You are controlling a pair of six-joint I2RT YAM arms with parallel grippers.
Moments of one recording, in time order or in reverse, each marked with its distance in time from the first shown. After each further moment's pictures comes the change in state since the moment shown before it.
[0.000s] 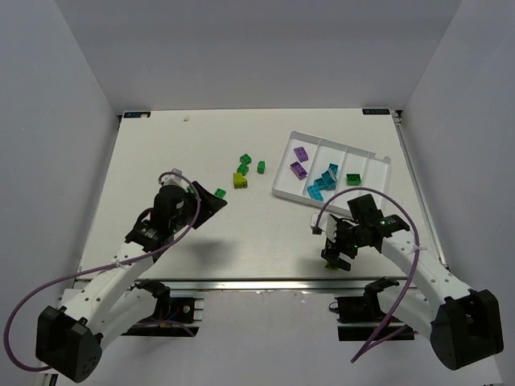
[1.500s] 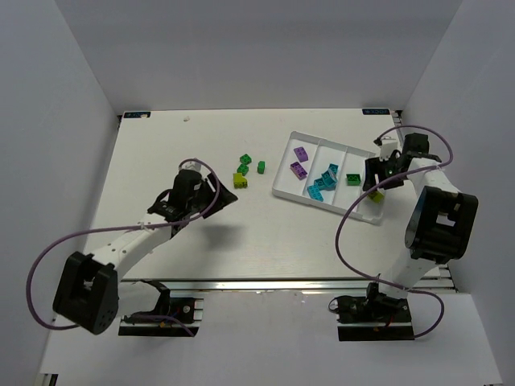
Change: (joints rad) left arm 0.001 0.320 0.084 0.129 0.057 0.113; right arm -0.568 0.735 0.607 0.226 0.100 0.502
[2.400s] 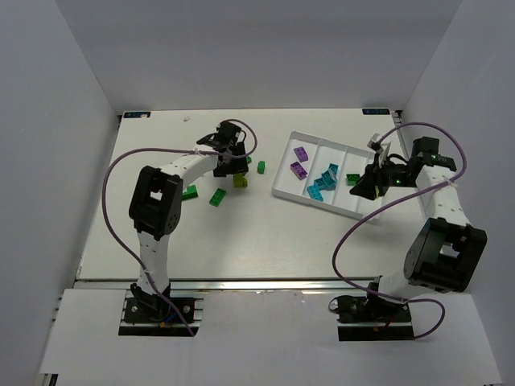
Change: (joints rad) left arm 0.000 0.857 0.898 -0.411 -0.246 0.381; right arm -0.024 -0.228 0.004 -0.358 -0.602 -0.488
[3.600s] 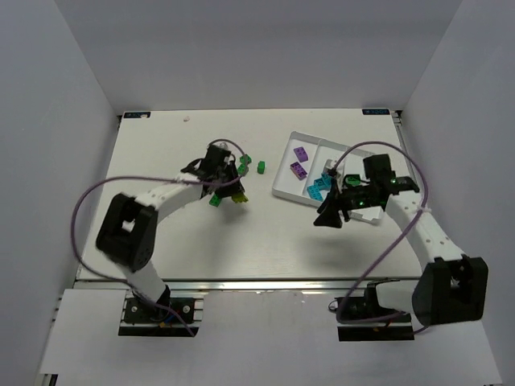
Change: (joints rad) left arm -0.047 -0.278 -0.383 0.171 0.107 -0.132; right arm 0.349 -0.212 -0.217 0.045 -0.033 0.172
